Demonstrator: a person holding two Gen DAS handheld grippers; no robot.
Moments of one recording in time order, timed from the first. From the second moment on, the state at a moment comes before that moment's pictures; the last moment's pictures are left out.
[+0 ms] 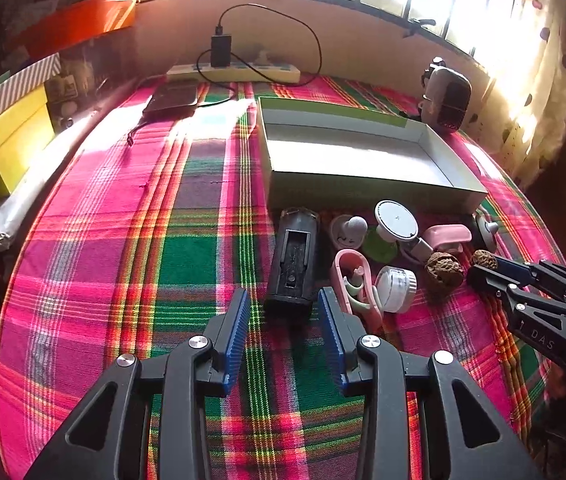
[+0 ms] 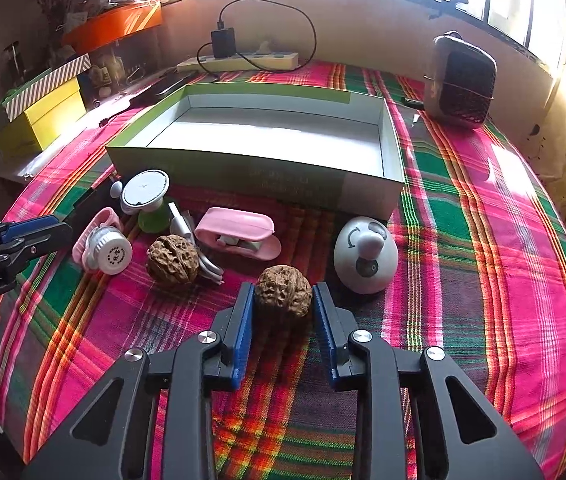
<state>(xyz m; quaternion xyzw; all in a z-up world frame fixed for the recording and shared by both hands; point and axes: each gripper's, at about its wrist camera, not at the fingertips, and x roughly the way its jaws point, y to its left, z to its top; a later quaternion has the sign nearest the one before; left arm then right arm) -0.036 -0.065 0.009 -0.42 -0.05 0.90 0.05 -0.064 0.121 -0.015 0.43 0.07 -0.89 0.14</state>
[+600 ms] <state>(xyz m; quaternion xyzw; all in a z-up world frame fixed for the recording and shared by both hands) -0.067 -0.054 0.004 -0.43 0.00 0.90 0.06 -0.065 0.122 -0.015 0.43 0.06 -0.89 0.14</state>
